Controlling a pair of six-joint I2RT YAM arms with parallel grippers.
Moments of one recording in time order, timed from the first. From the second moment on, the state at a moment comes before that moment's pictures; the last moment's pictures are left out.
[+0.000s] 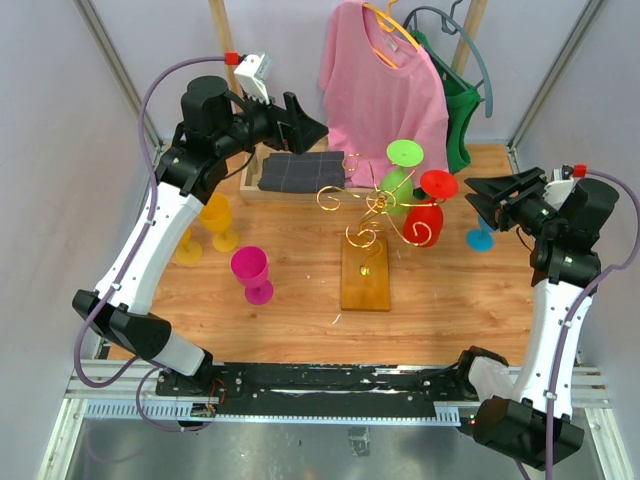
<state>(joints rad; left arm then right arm) -0.42 1.50 1.80 -0.39 0.40 -0.31 -0.39 0.92 1.11 -0.46 -0.84 1.12</state>
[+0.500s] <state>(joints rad) -0.42 1.50 1.80 -0.39 0.41 -0.31 -0.37 0.95 1.10 -0.45 -0.84 1.11</state>
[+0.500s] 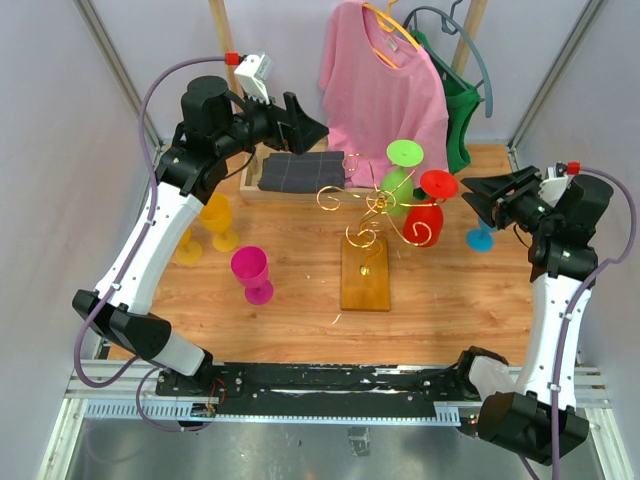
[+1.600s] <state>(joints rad) -0.42 1.50 1.80 -0.39 0.41 -0.31 -0.29 0.99 1.07 -0.37 -0.85 1.13</state>
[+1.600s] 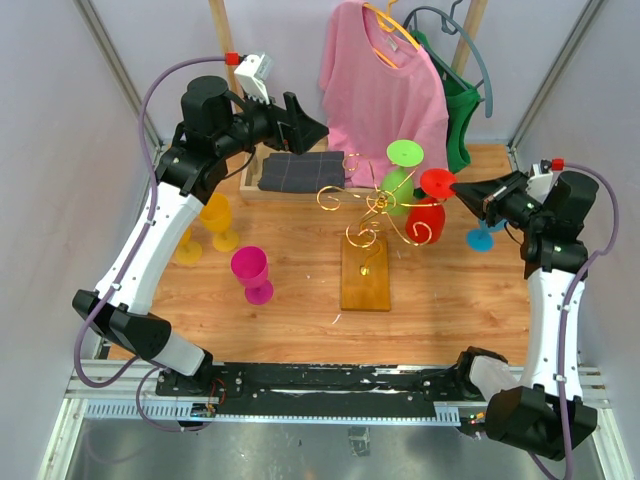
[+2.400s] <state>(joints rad) -0.42 1.50 1.80 -0.39 0.41 -0.31 -0.29 0.97 1.03 -0.30 -0.86 1.23</state>
